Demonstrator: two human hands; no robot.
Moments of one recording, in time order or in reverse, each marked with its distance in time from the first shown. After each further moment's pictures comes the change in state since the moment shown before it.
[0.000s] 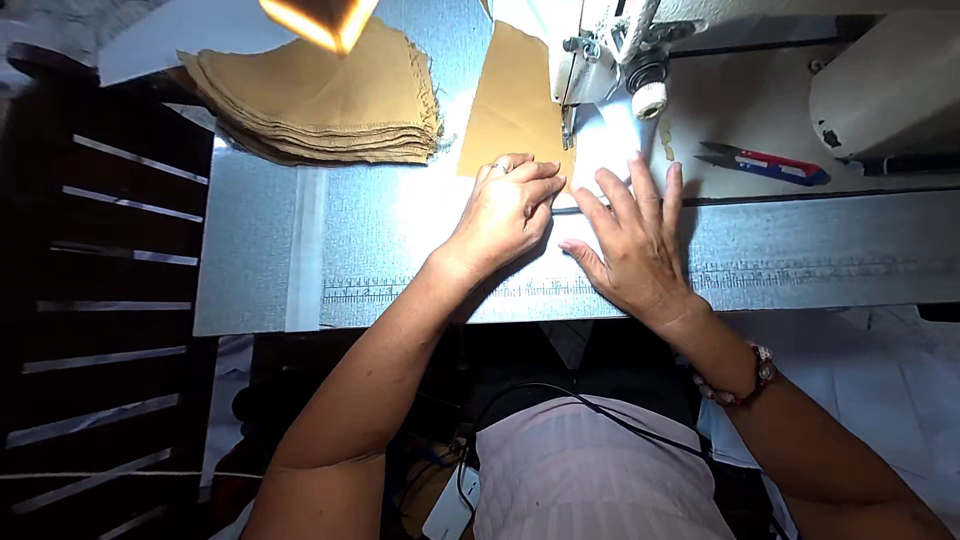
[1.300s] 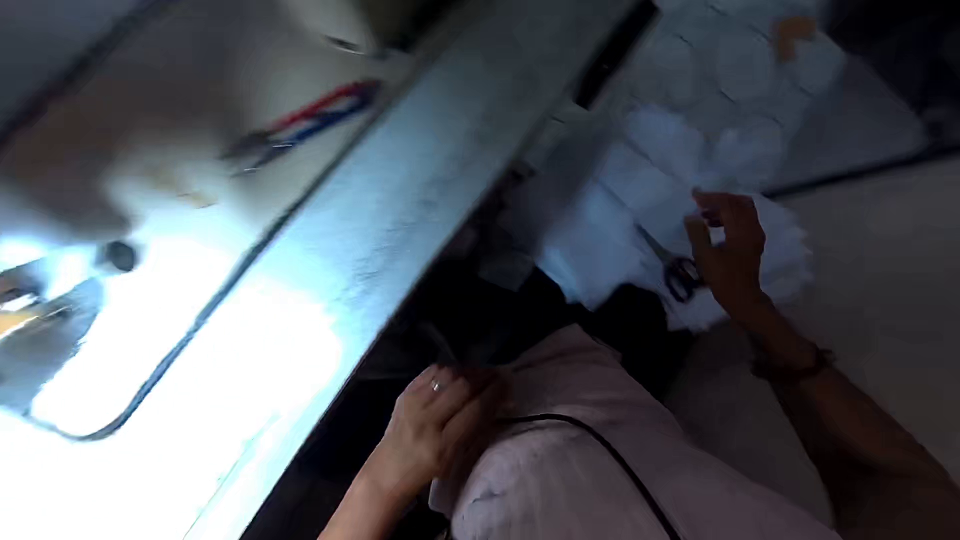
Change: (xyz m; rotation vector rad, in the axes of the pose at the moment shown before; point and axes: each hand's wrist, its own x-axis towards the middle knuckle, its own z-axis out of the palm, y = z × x) left_hand -0.056 0.144 0.091 -0.540 -0.299 0.730; right_hand -0.356 0.054 -0.152 -0.109 0.287 1.219
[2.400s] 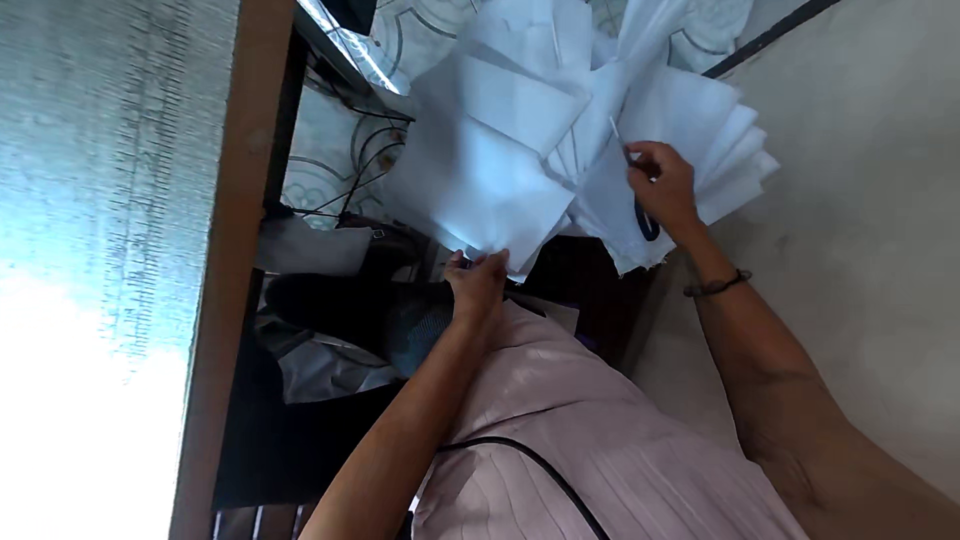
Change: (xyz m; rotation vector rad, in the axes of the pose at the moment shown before) left_hand 0.115 0.010 0.208 -1.048 0.352 -1.686; right_hand -0.037 0.137 0.016 0.229 -0.032 0.410
